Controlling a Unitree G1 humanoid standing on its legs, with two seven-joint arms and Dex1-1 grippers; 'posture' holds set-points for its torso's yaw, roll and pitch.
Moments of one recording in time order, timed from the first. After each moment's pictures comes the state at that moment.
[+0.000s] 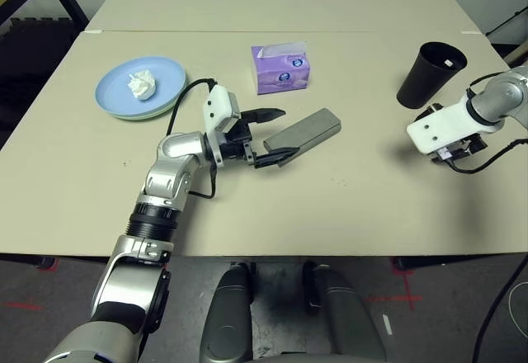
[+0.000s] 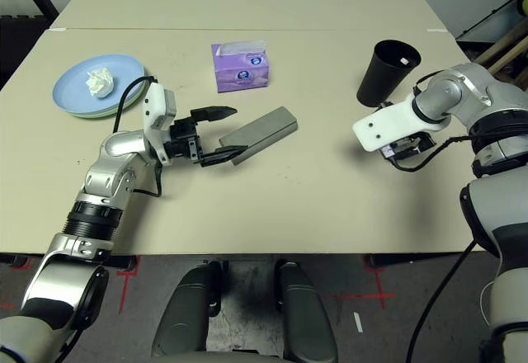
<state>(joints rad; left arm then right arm) -0.65 0.36 -0.07 0.29 -0.31 0.06 -1.14 -1.21 -0.85 0.56 1.20 -0.64 -0.78 1.20</state>
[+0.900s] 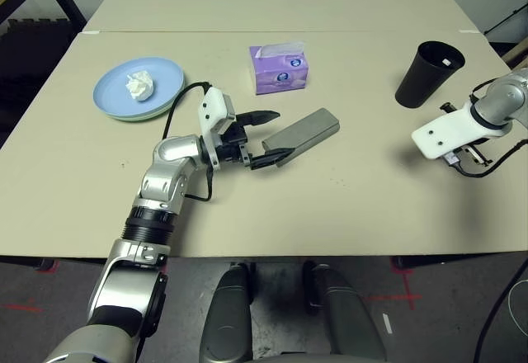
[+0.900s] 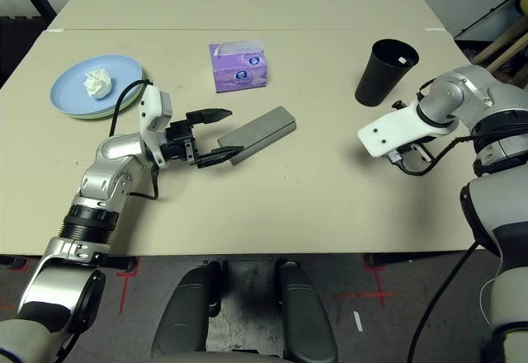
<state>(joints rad) -0.63 0.37 -0.06 0.29 -0.31 0.06 -1.13 -1.26 -0.84 0.43 1.23 -0.48 -0.66 1.46</state>
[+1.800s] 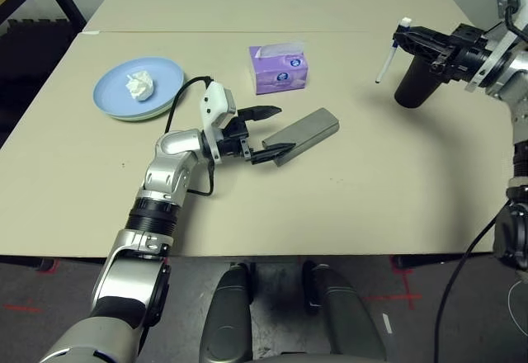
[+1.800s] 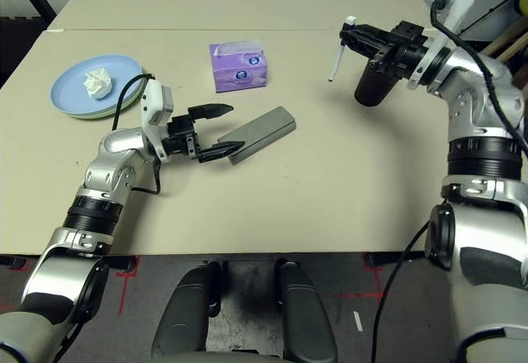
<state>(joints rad) -0.69 0.37 -0.07 0.37 -0.31 0.01 -1.17 -0.86 -0.55 -0.29 0.38 0.33 0.38 0.81</state>
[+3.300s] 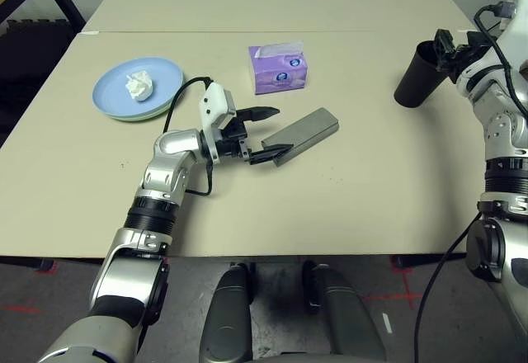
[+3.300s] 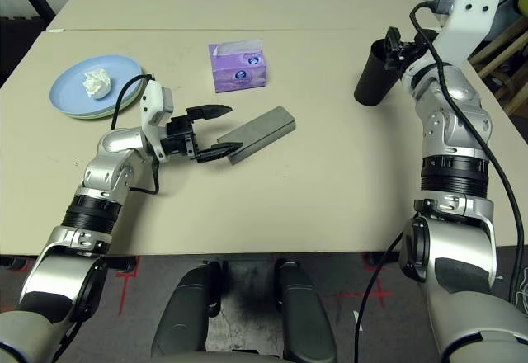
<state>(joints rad) -0.70 0.37 -0.06 0.40 -0.29 -0.01 -1.15 -0.85 -0.51 -0.33 0.38 0.27 0.40 0.21</state>
